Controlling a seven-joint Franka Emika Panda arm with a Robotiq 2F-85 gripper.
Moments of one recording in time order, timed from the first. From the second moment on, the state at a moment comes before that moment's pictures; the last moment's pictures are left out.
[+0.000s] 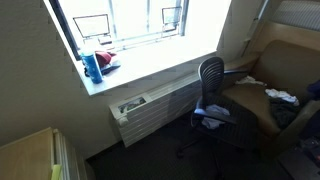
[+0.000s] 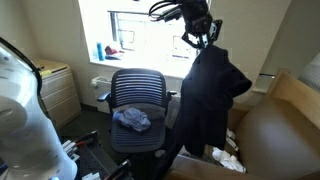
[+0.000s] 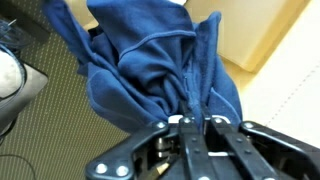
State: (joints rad) arm -0.25 -0.41 -0.15 -2.27 -0.53 2.15 2.13
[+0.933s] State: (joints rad) arm -0.28 -0.23 -0.09 -2.00 -0.68 2.33 2.52
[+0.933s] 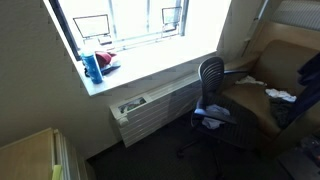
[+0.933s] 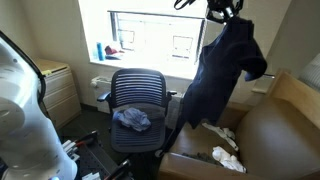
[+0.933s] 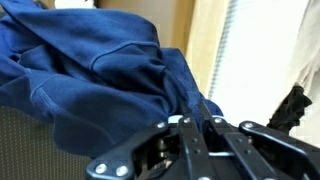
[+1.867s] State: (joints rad) arm -0.34 0.17 -0.13 -1.93 -0.23 2.77 2.25
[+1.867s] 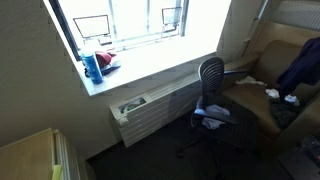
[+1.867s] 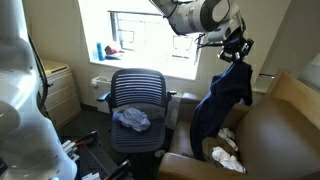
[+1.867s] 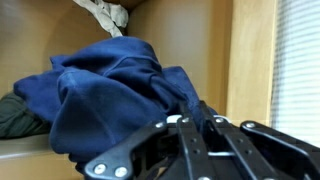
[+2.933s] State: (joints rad) arm -0.30 0.16 -0.12 -1.95 0.20 2.79 2.14
